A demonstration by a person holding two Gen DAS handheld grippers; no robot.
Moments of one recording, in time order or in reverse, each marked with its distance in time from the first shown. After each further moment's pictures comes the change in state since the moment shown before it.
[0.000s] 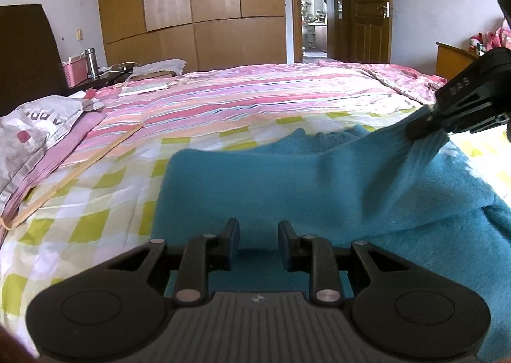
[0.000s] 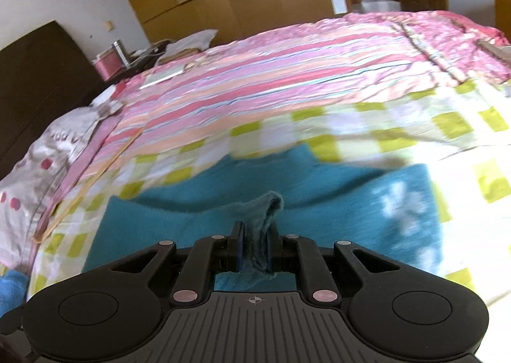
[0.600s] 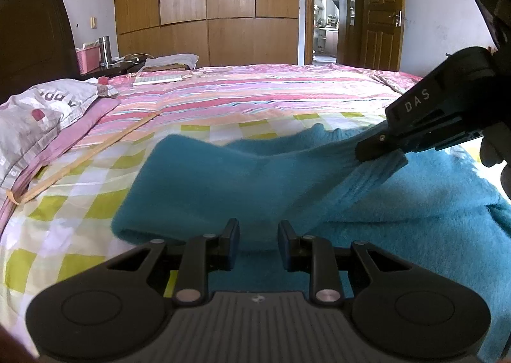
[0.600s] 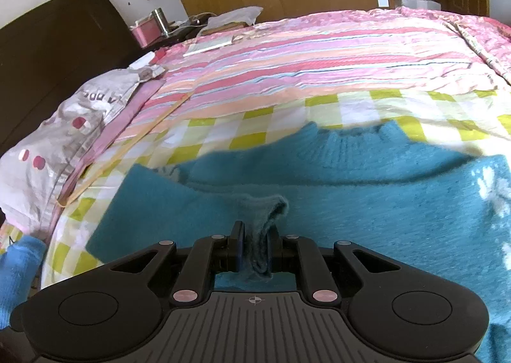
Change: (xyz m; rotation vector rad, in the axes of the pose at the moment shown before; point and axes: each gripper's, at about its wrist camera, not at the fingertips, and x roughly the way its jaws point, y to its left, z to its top) left arm -0.011 0.026 -0.017 -0.063 -0.005 0.012; right arm 0.028 0.088 -0.027 -0.107 0.068 0.089
